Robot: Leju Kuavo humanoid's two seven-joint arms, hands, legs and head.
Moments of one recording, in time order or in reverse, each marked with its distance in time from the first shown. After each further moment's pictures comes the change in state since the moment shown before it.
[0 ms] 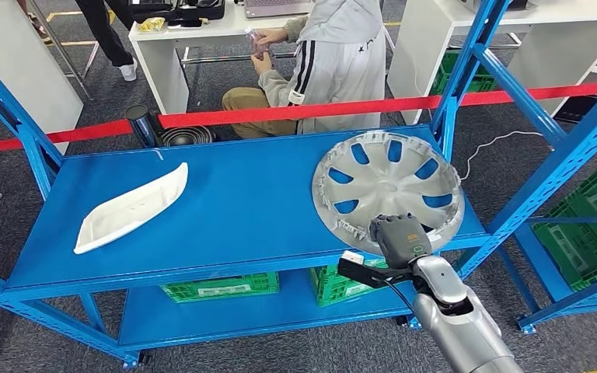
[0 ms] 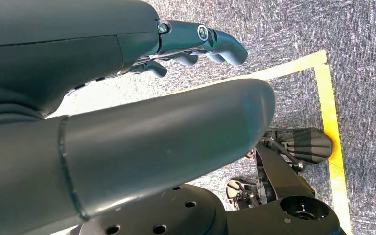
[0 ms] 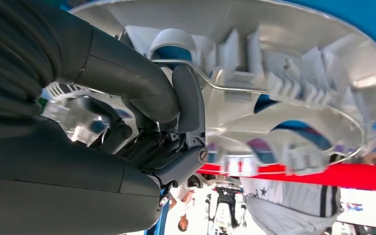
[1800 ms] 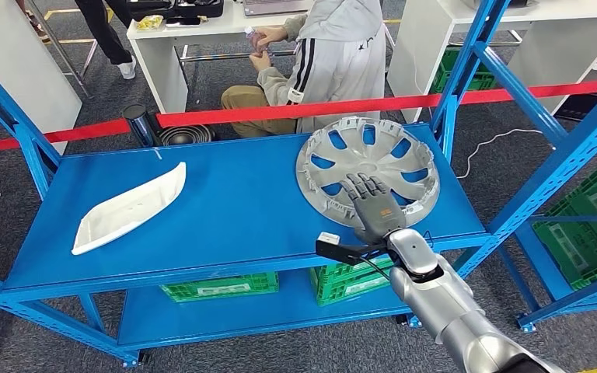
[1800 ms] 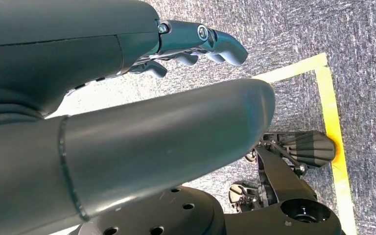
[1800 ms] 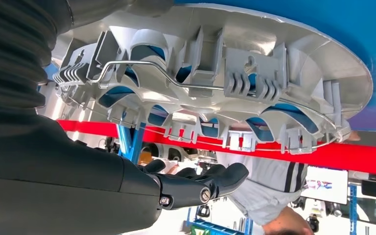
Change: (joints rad) left arm -0.006 -0.001 -0.014 -0.001 -0.002 0.012 0.011; right arm -0.257 0.059 0.183 0.266 0.008 -0.162 0.014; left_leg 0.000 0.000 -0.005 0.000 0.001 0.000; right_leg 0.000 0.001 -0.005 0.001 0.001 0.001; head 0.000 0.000
